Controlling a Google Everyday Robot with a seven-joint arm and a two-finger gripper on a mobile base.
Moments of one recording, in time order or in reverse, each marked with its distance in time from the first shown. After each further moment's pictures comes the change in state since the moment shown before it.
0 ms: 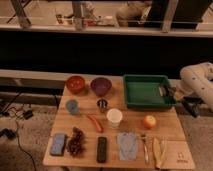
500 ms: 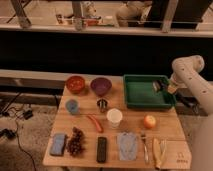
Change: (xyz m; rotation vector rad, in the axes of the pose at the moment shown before) arm -0.051 -0.018 0.024 -0.022 -0.018 -0.098
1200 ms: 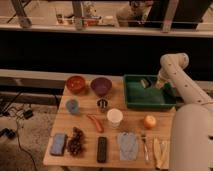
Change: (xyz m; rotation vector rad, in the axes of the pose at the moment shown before) arm -0.072 0.007 0.034 -0.052 -0.084 -0.124
